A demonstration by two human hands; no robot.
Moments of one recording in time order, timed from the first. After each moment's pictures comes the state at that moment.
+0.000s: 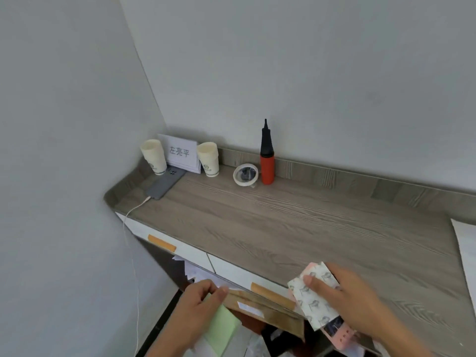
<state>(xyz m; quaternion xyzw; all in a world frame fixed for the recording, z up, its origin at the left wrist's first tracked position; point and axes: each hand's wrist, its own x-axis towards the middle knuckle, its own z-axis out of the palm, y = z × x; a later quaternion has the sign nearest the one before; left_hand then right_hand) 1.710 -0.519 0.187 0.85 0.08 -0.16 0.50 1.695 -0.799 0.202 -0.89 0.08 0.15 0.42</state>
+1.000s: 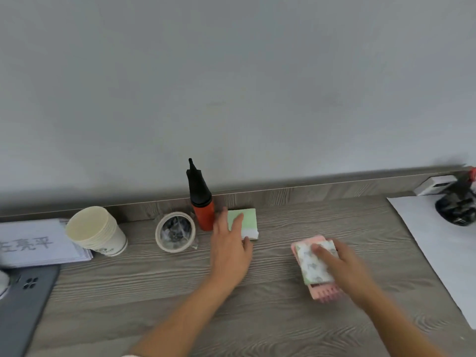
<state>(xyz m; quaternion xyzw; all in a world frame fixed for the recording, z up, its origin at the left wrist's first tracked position) 2.023 -0.684 0.128 0.91 -0.30 -0.10 0.29 1.858 -0.843 0.160 -0.69 0.46 -0.04 0.56</state>
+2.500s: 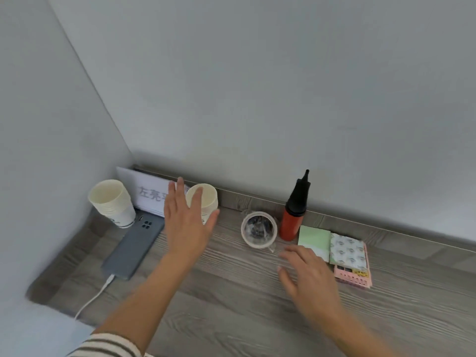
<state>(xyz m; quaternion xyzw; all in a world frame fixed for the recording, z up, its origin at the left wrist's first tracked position) 2.118 -0.484 0.163 0.96 -0.08 0.20 0.18 1.969 -0.703 0.151 -0.98 0.04 -0.10 0.16</state>
